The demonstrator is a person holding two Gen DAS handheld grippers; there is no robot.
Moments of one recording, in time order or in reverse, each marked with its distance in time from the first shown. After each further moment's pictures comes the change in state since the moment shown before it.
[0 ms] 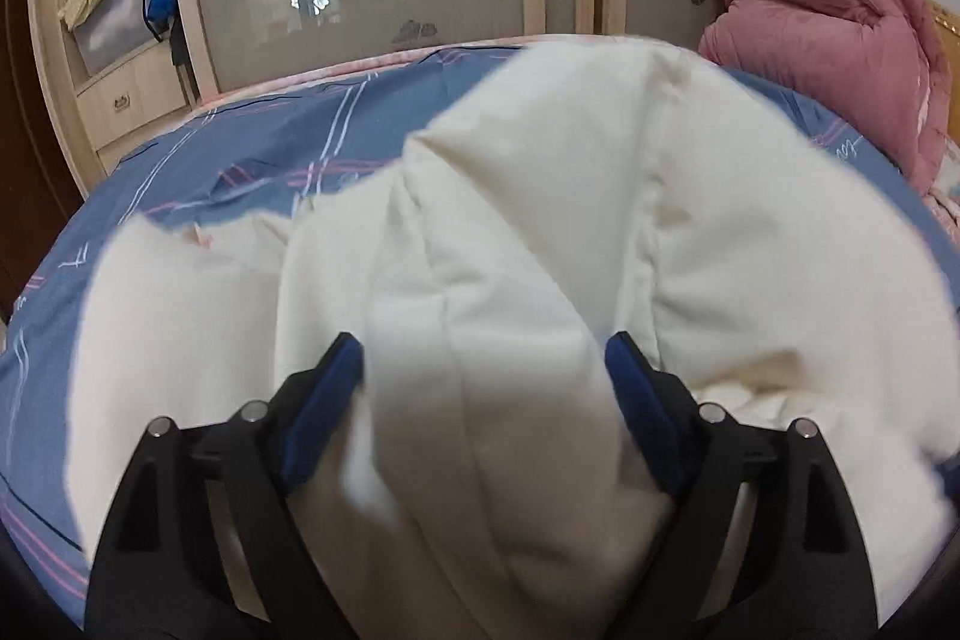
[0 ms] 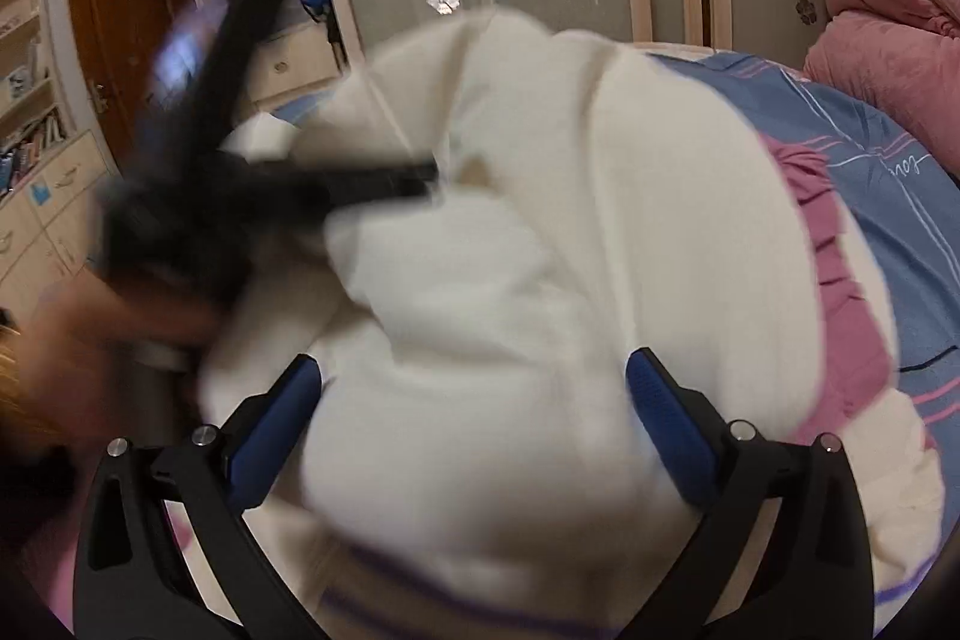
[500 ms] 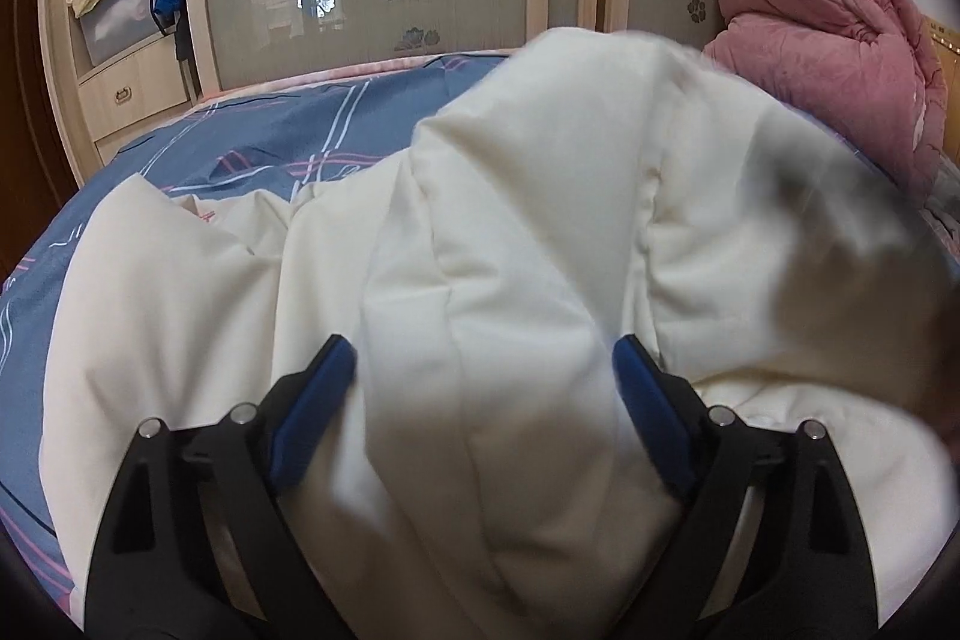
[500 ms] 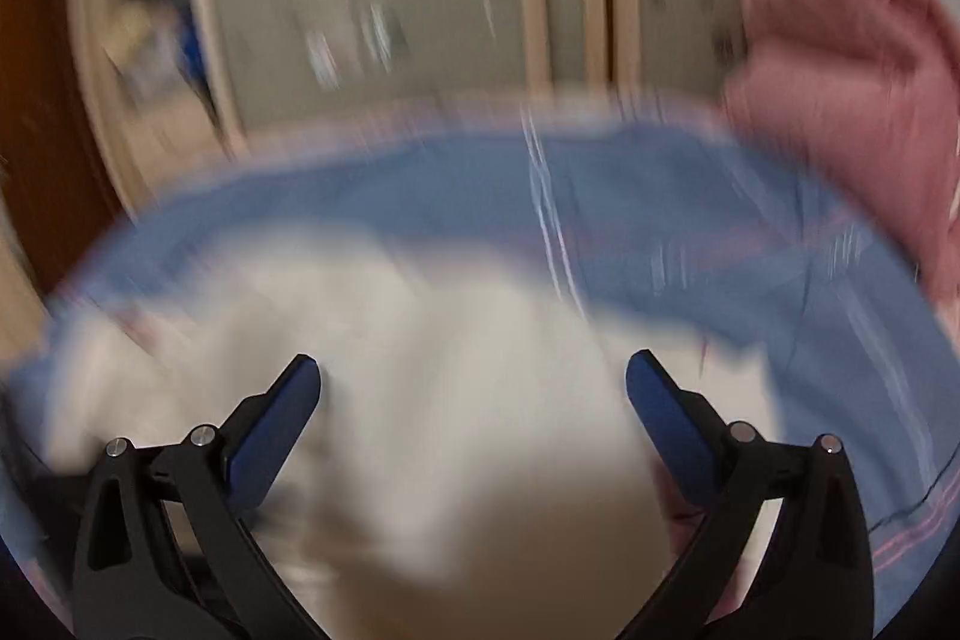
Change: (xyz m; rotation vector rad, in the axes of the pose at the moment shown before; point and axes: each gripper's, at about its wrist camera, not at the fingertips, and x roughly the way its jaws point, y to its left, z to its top) left arm 0.005 0.006 -0.008 -0.022 -0.031 -0.028; right arm 0.121 -0.063 0.084 0.093 0.110 -0.248
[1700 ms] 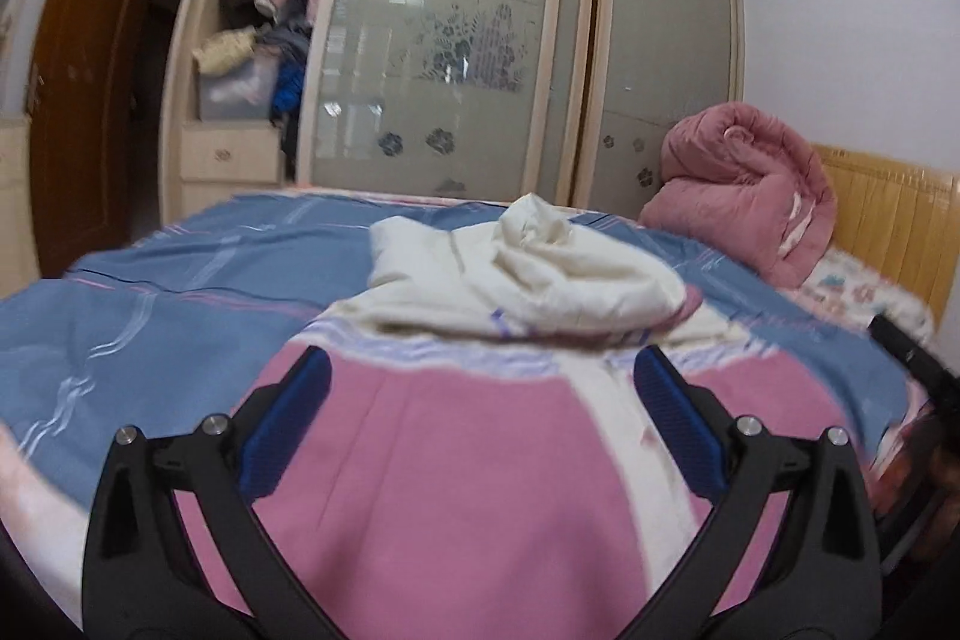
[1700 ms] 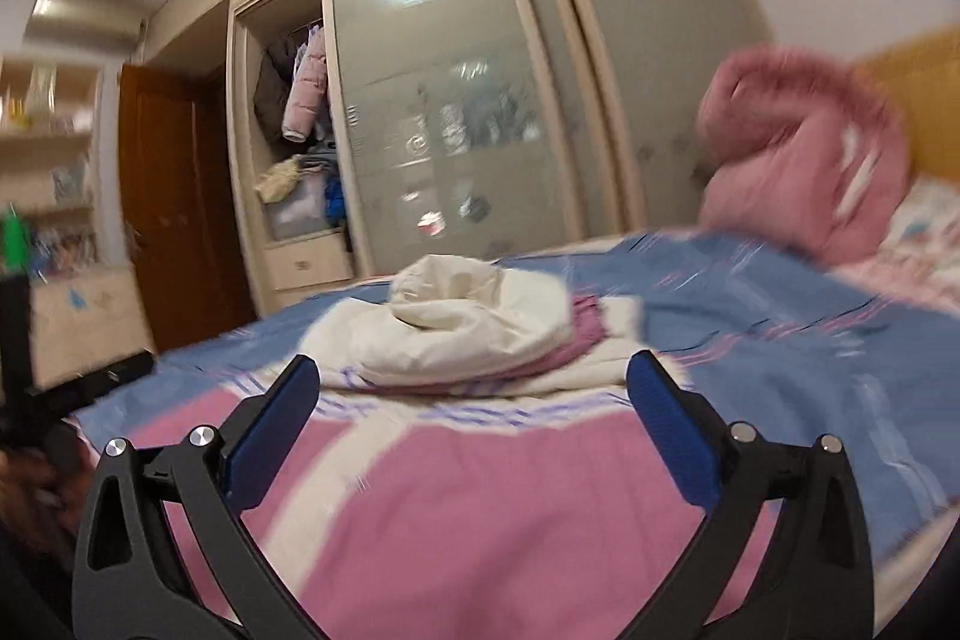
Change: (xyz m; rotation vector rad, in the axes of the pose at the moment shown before) left arm -0.359 0.039 -0.216 -0.110 -0.400 -0.018; right arm -0.367 -0.033 -0.279 -0.038 -0.645 0.188
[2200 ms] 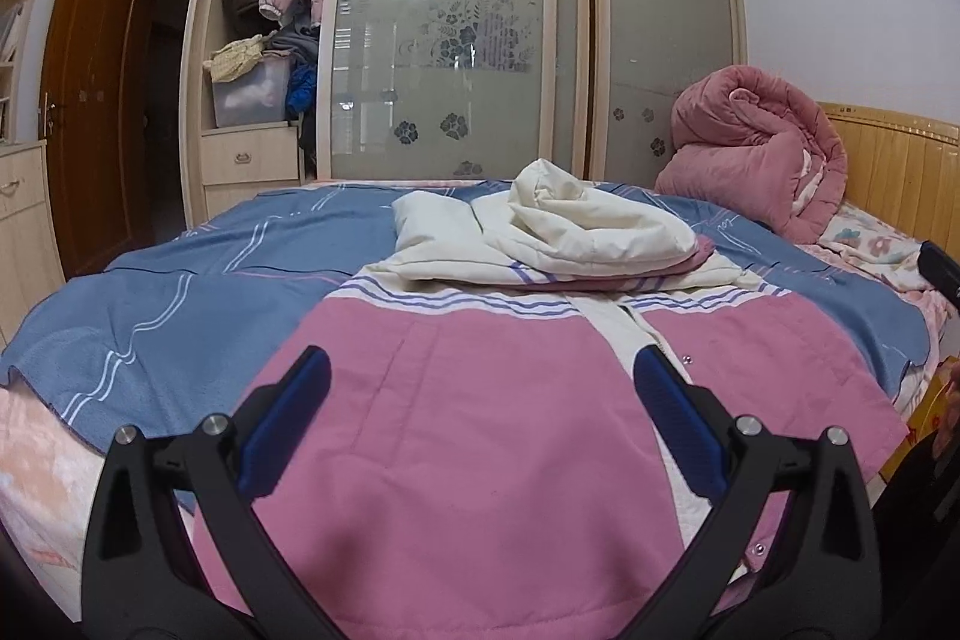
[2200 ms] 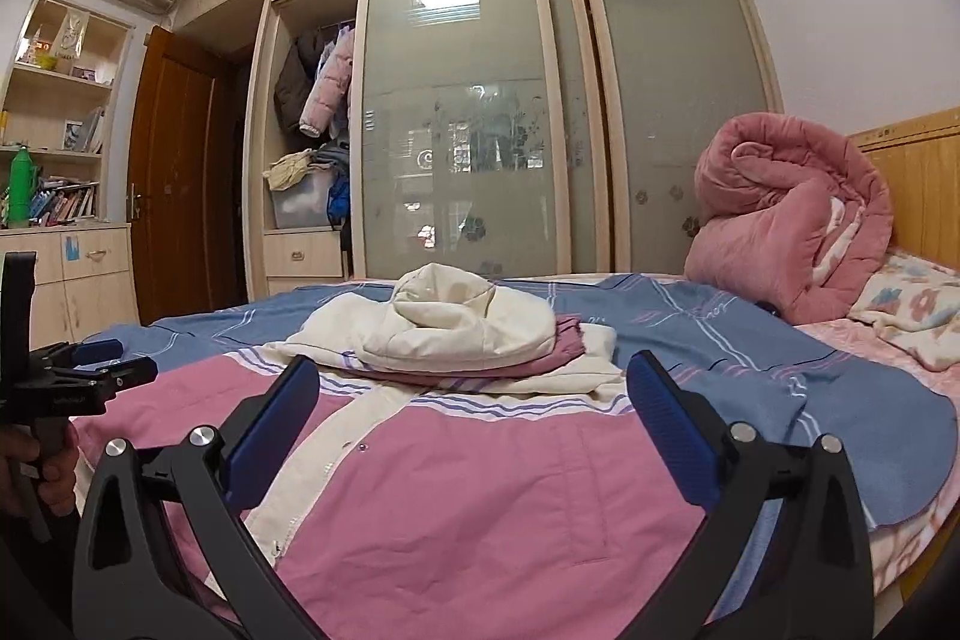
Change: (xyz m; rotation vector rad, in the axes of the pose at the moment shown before) left arm -0.027 0.002 -0.020 0.060 0.040 0.052; right arm -0.041 0.002 -0.003 -0.078 -0.041 -0.007
